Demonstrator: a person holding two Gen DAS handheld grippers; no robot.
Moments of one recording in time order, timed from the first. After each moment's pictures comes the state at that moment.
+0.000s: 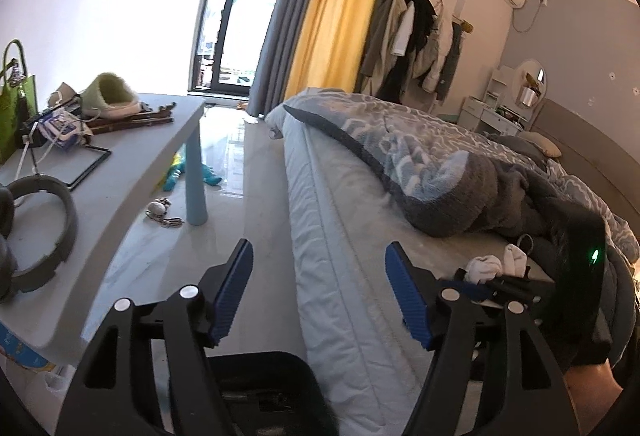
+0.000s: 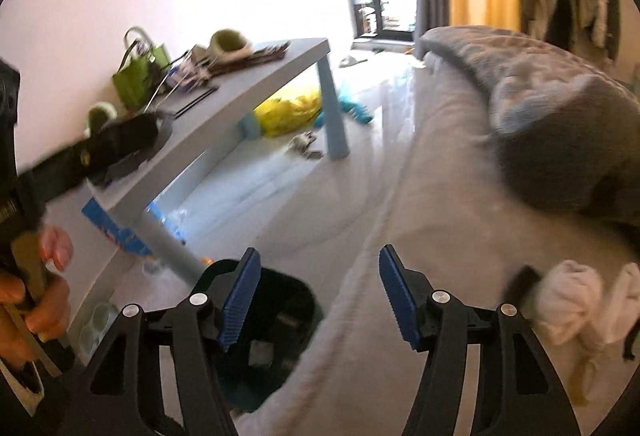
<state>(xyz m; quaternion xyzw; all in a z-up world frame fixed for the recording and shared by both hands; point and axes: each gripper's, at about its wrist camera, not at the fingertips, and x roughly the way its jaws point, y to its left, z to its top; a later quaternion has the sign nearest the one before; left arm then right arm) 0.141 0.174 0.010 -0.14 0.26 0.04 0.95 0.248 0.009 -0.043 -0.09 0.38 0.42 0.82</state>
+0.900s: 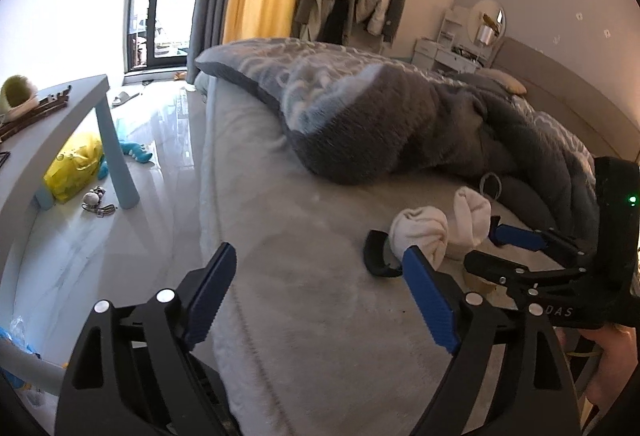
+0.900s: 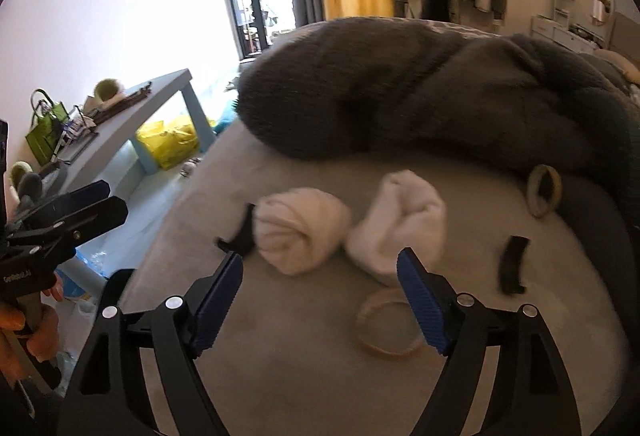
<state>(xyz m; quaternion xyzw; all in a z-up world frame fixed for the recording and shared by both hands) 0.224 0.044 -0.038 -0.09 0.33 -0.04 0.94 0.295 -0.162 -0.064 -0.05 0.38 0.26 0.89</state>
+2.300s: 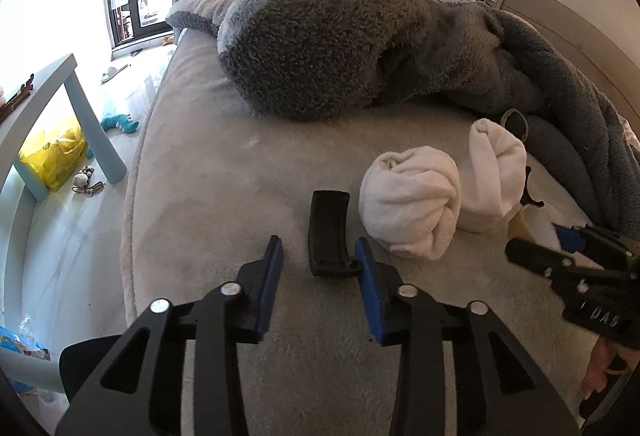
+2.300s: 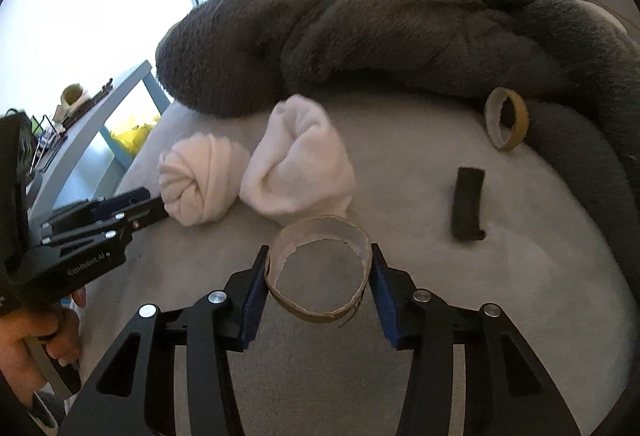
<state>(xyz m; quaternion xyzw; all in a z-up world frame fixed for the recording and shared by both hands) 0.280 -0.017 -0.091 -0.05 0.42 -0.03 0.90 0.318 -0.220 -0.095 -0.01 0.44 0.22 0.87</state>
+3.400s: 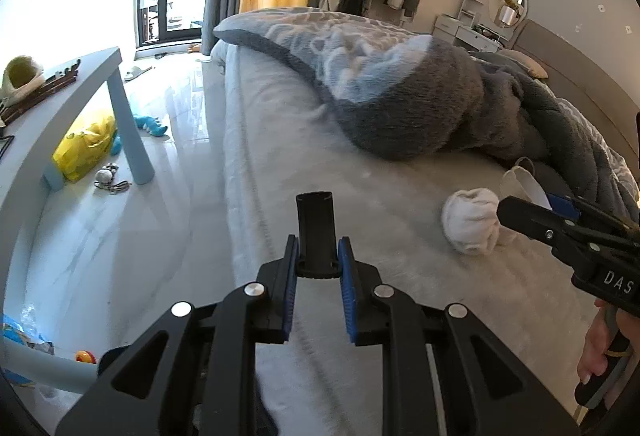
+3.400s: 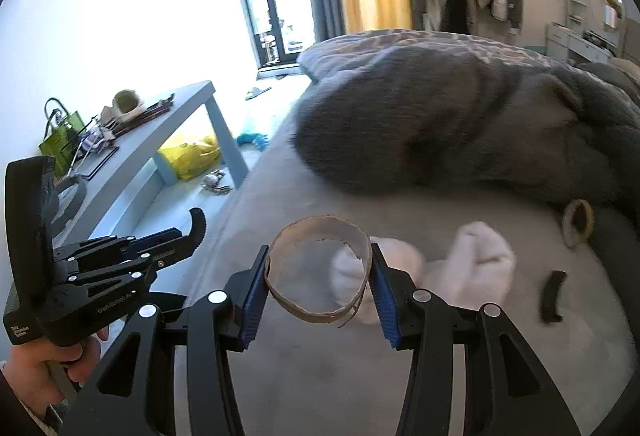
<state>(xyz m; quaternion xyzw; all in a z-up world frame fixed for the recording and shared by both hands) 0.235 0.083 -0.055 -0.09 0.38 -0.02 0.92 0.297 -0.103 -0.036 -0.03 0.37 0.29 0.88</state>
